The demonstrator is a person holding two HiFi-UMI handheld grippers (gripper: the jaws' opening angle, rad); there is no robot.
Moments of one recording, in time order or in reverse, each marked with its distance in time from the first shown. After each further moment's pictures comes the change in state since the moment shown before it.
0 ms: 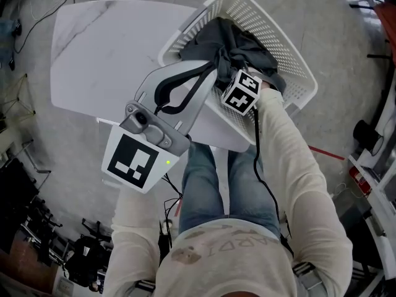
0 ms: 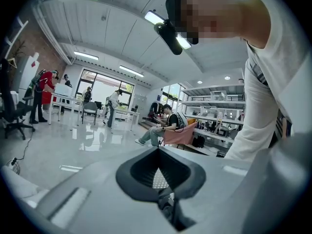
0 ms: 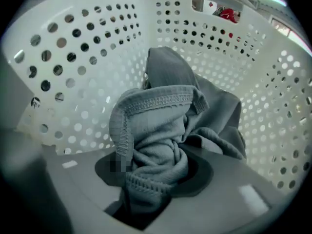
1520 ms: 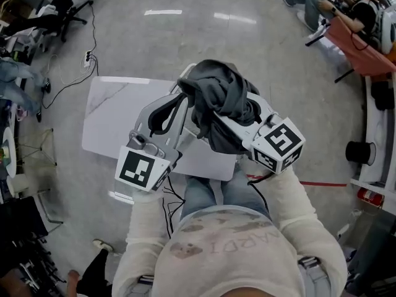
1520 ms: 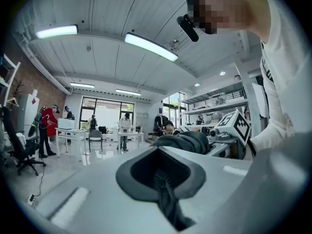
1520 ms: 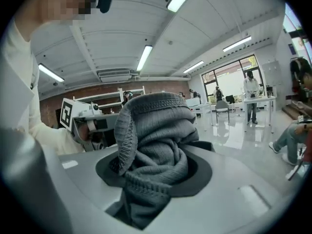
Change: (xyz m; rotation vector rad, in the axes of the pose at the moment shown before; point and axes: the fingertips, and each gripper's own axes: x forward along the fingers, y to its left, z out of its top) left arm -0.049 -0.116 0.201 0.184 -0.161 0.116; right arm -0.491 0.019 0.058 0.383 -1.096 -0.170
